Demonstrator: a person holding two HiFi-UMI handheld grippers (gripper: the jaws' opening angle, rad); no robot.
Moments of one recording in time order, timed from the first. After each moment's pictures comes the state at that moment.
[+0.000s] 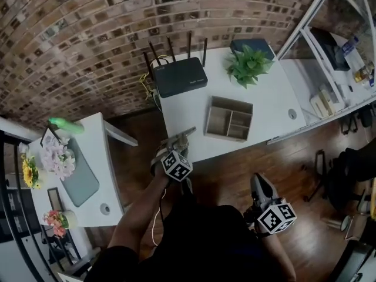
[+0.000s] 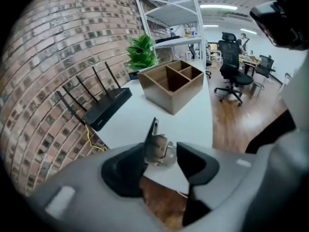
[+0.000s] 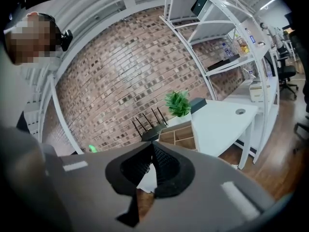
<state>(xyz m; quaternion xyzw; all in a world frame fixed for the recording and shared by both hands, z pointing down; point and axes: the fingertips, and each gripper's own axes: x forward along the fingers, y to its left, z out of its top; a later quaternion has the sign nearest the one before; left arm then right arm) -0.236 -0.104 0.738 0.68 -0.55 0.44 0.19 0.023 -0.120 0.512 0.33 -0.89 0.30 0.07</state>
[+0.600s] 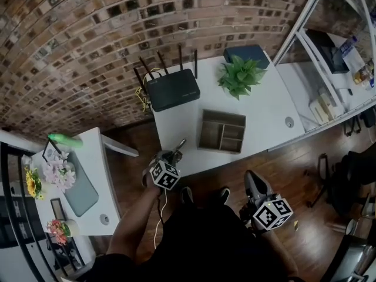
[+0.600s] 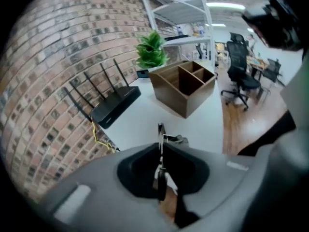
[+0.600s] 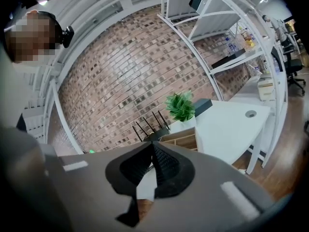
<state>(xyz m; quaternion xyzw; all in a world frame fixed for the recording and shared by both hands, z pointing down) -0.260 -0.113 0.731 0.66 -0.58 0.42 0.22 0.007 -0.174 0.516 0.30 -0.90 0.31 0.05</state>
